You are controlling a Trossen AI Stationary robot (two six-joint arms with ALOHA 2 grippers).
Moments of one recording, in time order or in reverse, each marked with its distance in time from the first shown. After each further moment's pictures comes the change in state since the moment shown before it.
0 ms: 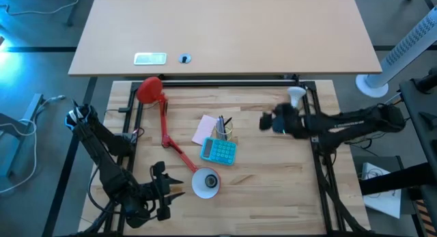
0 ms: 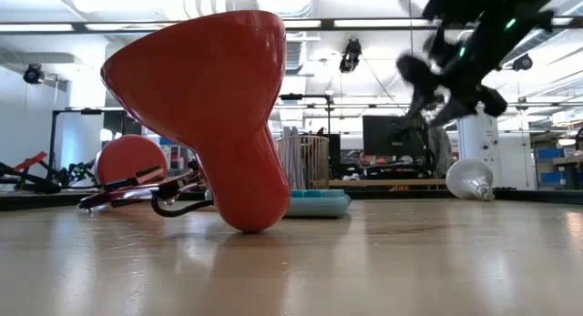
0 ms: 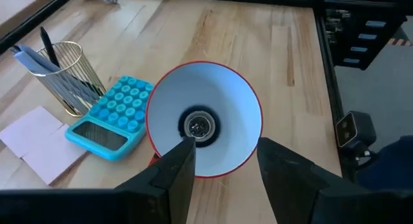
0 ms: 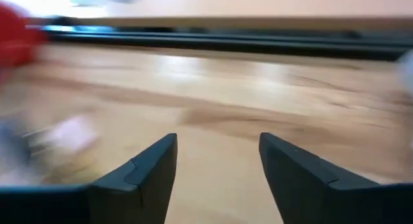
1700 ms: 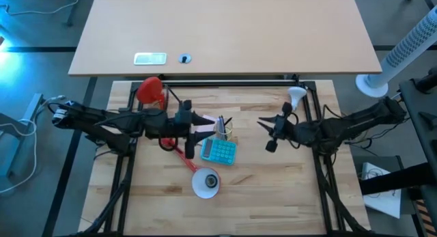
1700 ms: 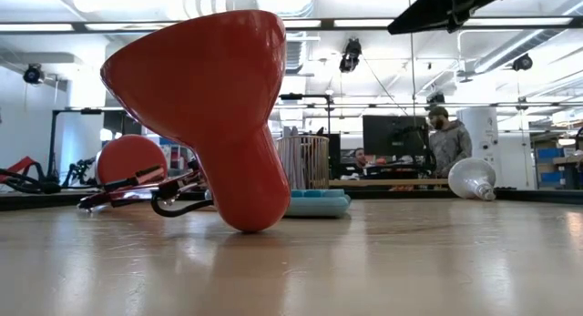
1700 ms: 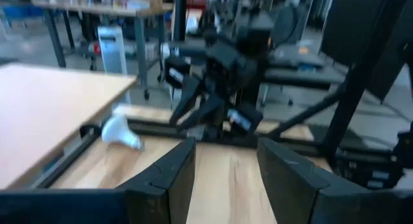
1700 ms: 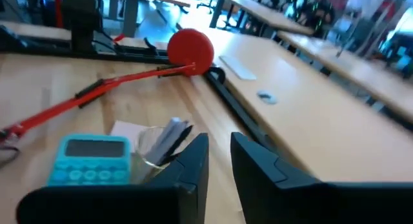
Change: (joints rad) left arm 0.766 -0.234 -0.043 0.658 0.594 0.754; right arm 0.334 -0.138 0.058 0.351 -0.003 -1.073
